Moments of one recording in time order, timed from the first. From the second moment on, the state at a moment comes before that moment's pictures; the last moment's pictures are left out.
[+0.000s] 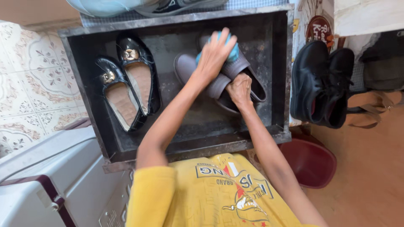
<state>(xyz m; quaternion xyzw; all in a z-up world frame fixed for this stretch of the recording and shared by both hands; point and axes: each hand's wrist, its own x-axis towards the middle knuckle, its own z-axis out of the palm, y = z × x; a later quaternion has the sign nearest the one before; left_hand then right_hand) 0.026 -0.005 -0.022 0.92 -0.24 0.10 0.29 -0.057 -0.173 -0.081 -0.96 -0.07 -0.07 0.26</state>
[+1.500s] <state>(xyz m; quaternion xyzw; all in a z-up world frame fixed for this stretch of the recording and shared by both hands) 0.084 0.037 -0.027 0.89 -0.28 -0.18 0.32 -0.063 -0.159 -0.069 -0.95 -0.17 0.03 0.26</state>
